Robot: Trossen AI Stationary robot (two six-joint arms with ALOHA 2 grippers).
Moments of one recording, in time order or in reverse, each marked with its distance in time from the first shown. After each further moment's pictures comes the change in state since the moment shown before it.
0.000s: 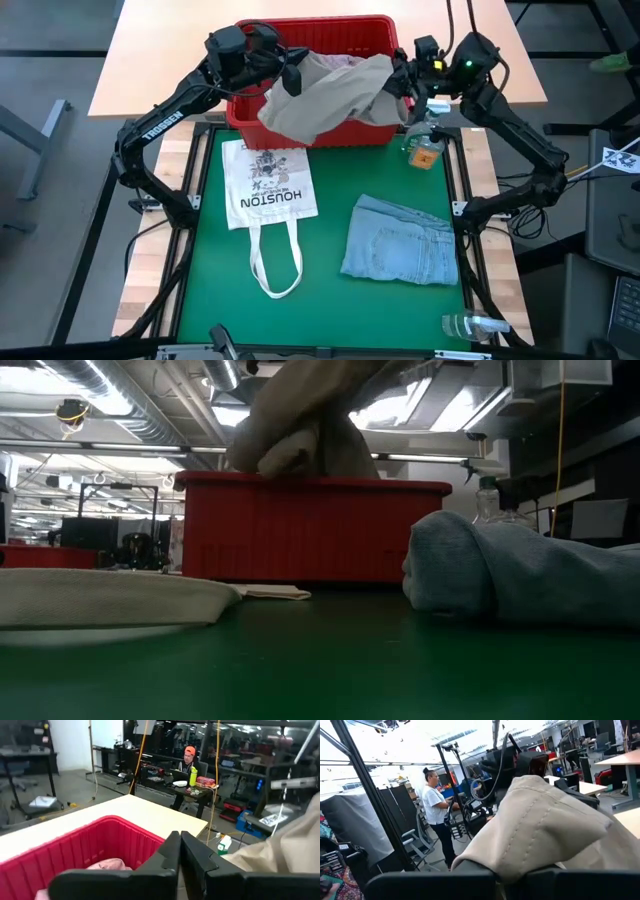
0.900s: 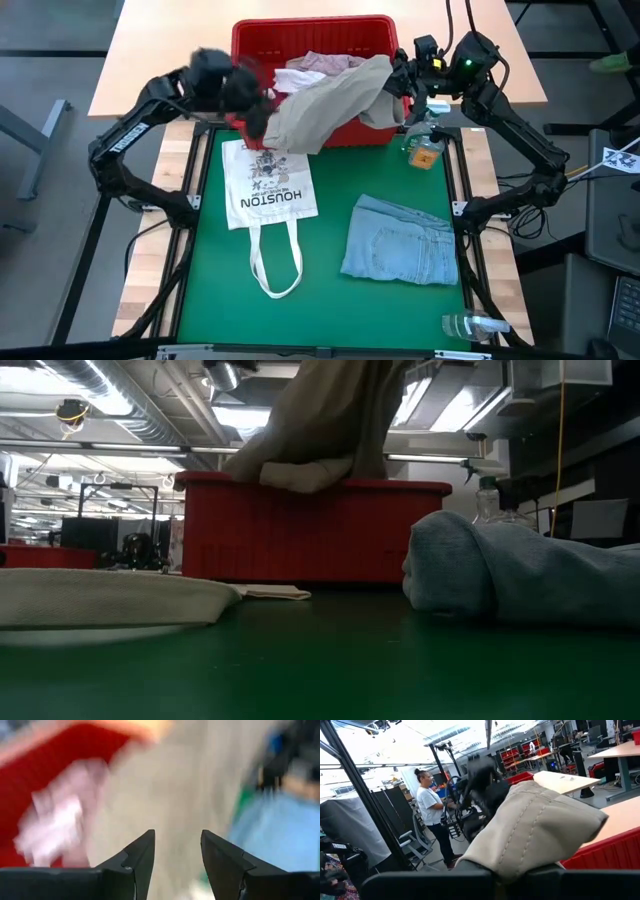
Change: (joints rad) left arm -0.068 -0.169 0.000 -0.698 0.081 0.095; right arm -0.001 0.000 0.012 -0.047 0.029 0.013
